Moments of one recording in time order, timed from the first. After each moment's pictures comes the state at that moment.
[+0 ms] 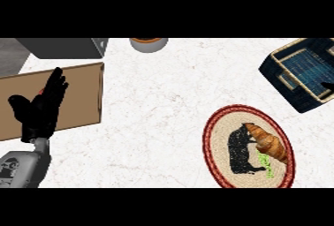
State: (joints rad) left arm -0.21 0.35 -0.02 -1.42 0.13 0.22 0.12; right arm -0.18 -1.08 0.11 -1.42 -0.05 0.50 -0.07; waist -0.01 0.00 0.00
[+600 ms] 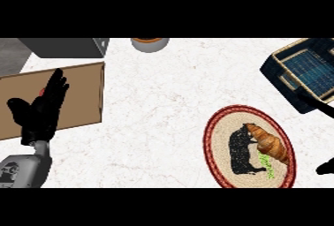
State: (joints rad) left arm -0.19 0.32 0.00 -1.48 0.09 0.19 0.15; right arm -0.11 -0.83 0.07 -1.39 0.11 0.42 -0.15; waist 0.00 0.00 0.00
